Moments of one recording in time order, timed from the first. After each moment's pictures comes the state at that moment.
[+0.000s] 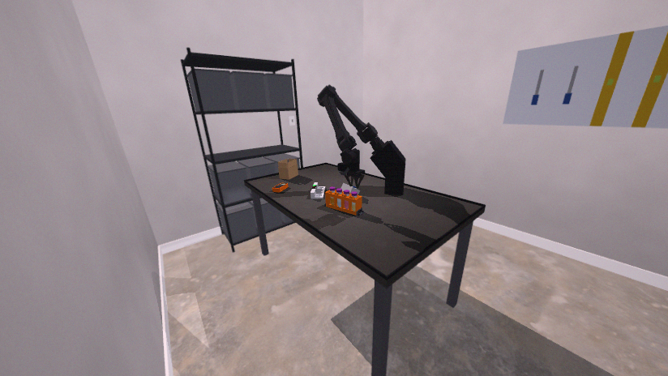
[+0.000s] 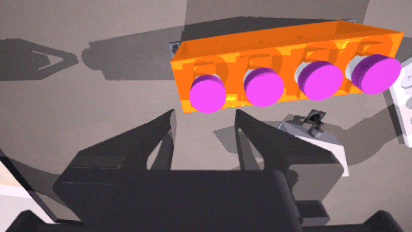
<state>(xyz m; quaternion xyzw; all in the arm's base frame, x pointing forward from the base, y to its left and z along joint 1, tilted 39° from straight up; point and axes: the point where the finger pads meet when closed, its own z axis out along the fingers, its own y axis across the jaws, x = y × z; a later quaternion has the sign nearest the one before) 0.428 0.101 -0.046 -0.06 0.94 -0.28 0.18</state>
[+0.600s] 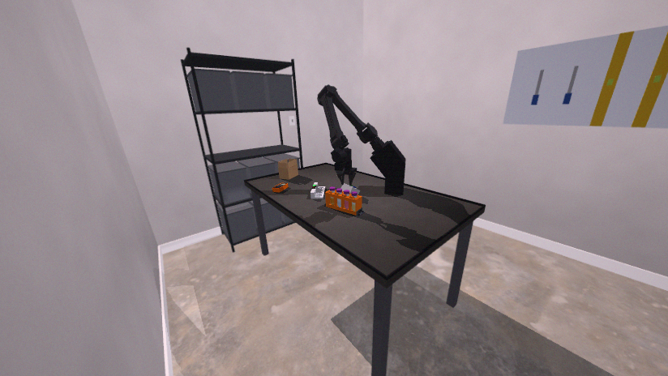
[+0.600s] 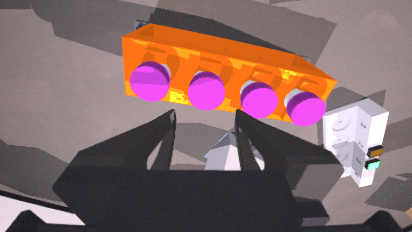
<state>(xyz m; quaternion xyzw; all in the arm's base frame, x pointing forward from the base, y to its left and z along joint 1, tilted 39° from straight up) 0.433 0.059 -0.014 -0.21 0.92 -0.31 0.13</state>
